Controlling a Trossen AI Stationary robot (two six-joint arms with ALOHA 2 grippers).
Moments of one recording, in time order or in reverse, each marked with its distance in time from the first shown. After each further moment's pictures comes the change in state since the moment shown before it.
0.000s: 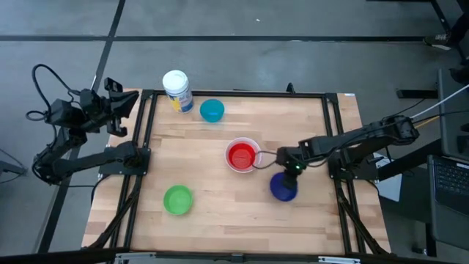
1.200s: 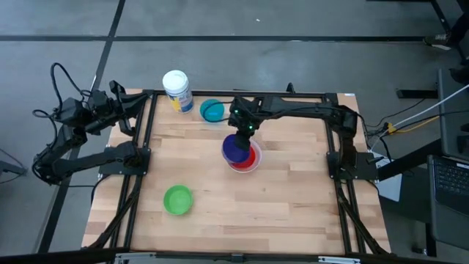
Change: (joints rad) left arm 0.000 0.000 0.000 -0.191 -0.092 0.066; right arm -0.372 0.613 0.952 -0.269 -0.109 -0.513
